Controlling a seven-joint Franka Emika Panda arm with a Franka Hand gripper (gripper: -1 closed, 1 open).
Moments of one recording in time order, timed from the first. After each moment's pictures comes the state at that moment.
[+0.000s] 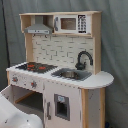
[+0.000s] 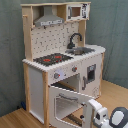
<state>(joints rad) -1.07 -0.74 2.60 -1.88 -1.28 1.72 1.71</state>
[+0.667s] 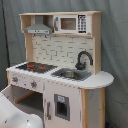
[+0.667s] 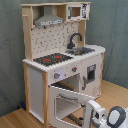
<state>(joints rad) -1.10 -0.74 2.60 -1.94 -1.28 1.81 1.88</state>
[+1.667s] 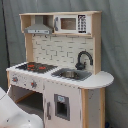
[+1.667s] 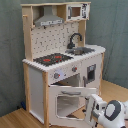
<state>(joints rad) -1.11 -0.67 2.55 -2.15 -1.27 1.81 2.06</state>
